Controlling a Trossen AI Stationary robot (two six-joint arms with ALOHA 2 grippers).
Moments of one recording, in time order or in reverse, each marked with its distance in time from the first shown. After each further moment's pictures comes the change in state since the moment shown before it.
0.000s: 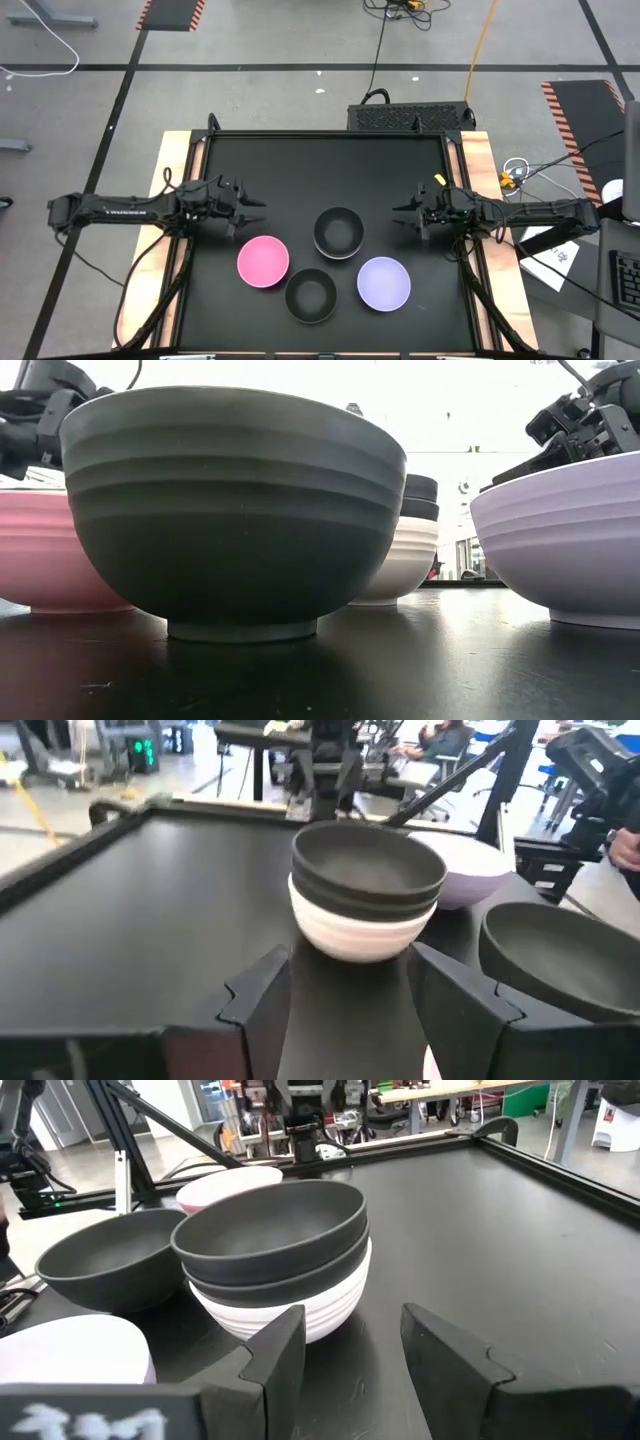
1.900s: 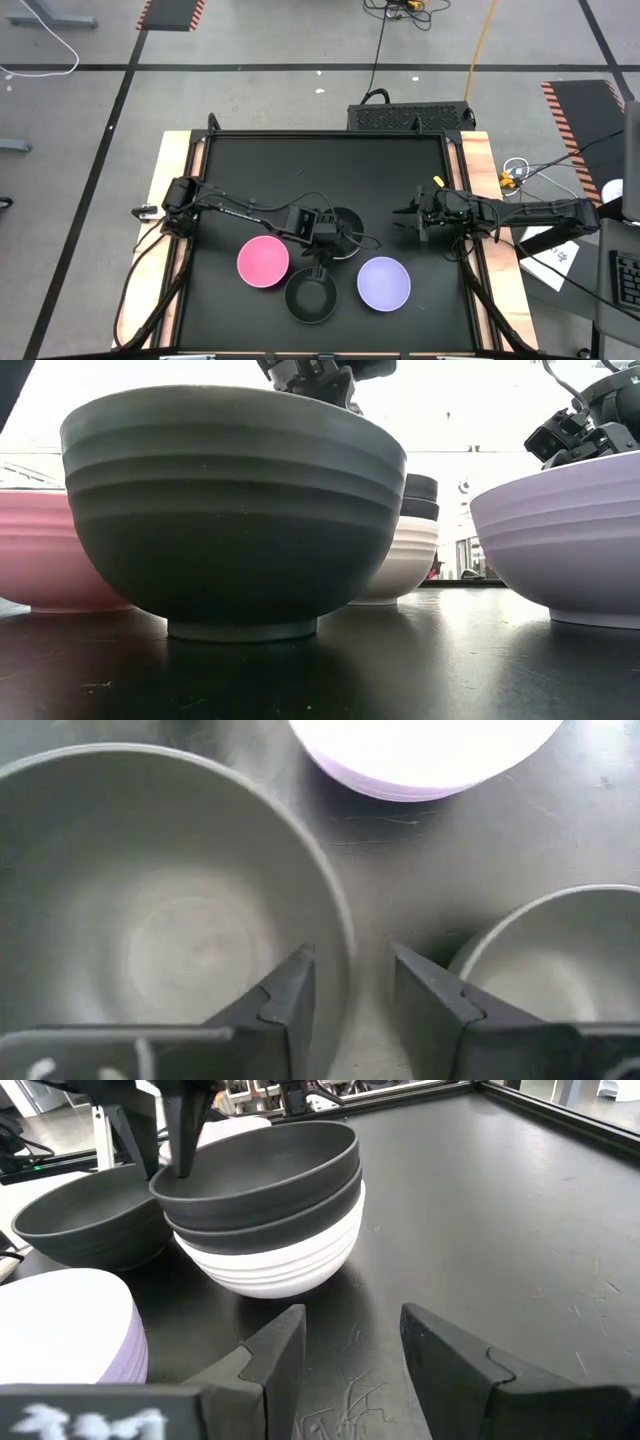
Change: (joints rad) left arm -0.357 1.439 1.588 -1.060 -0.183 0.107; right arm 0.000 0.002 0.000 -0.119 -0.001 0.020
